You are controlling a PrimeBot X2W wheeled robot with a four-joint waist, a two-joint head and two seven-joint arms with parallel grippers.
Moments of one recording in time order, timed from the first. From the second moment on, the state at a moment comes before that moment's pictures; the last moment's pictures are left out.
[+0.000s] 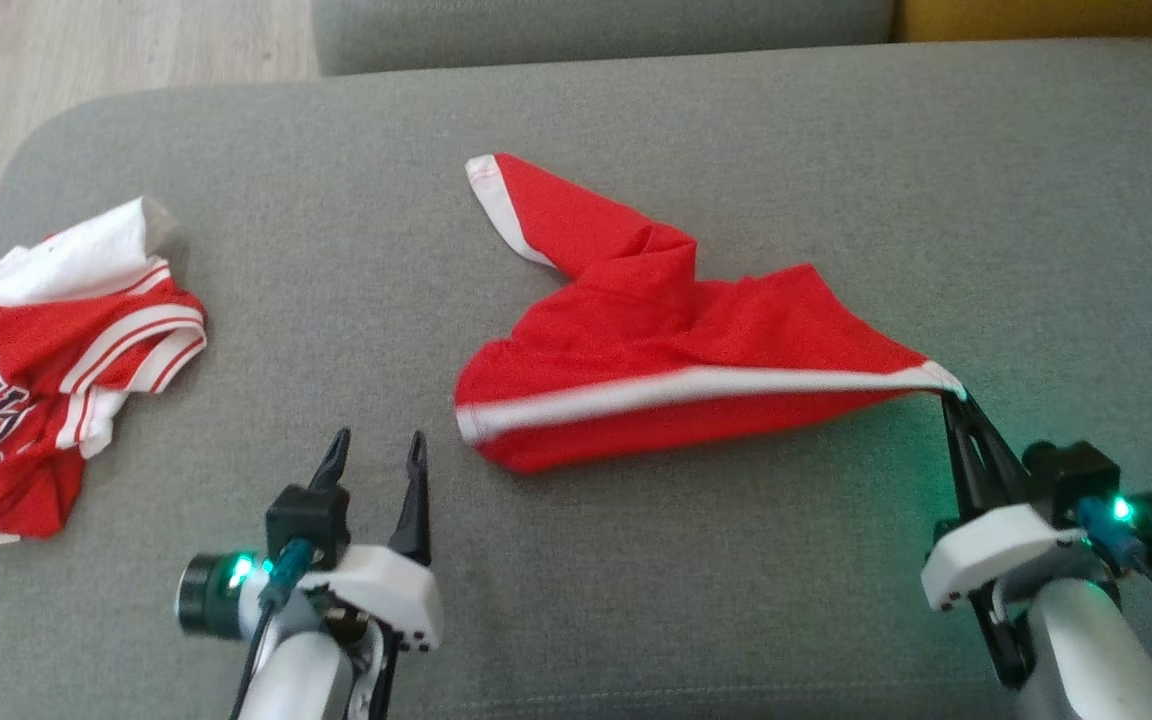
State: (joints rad) left arm -0.16 0.05 -0.33 0.45 -0.14 0.14 -0.26; right arm -0.22 -0.11 0.01 0.57 -0.04 0.13 -0.25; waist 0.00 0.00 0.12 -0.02
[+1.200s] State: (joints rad) left arm -0.04 0.05 -0.21 0.38 -0.12 0.18 -0.26; right arm -0.14 -0.05 0.02 0.45 0.02 0.13 -0.25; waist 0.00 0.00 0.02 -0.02
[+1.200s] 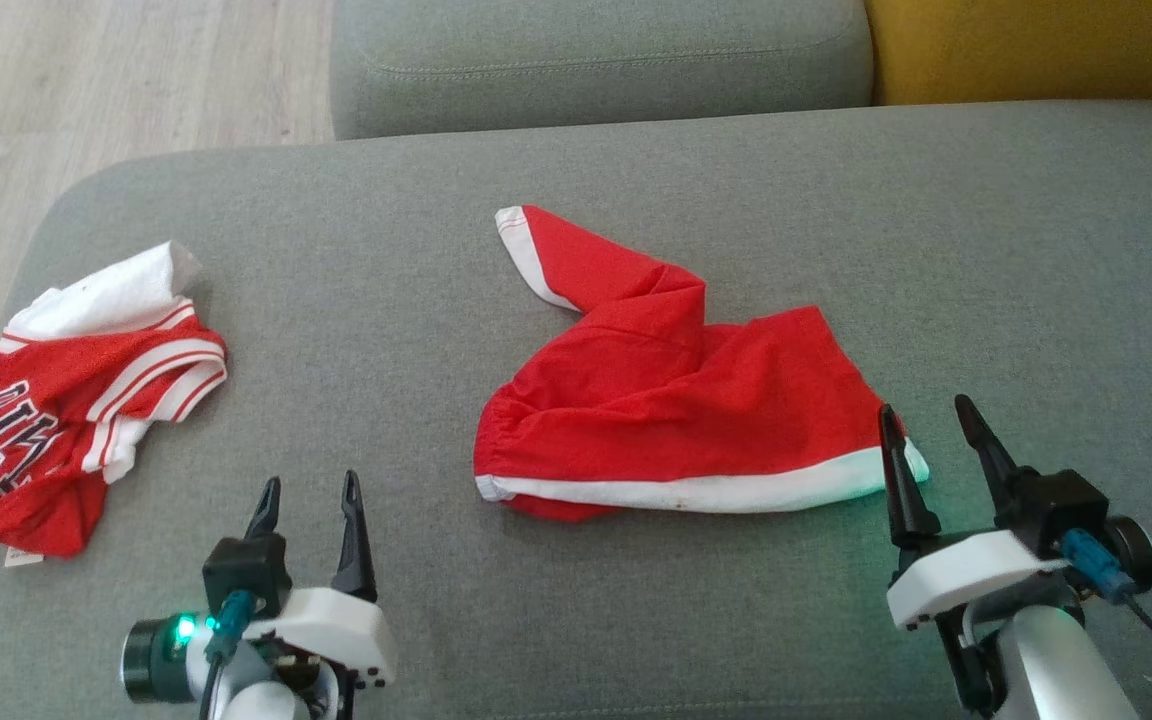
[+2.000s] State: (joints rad) left arm -0.13 0.05 -0.37 0.51 -0.41 -0.09 -0.26; right arm -0.18 -0.05 0.03 0.46 0.02 0.13 -0.25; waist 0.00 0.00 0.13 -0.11
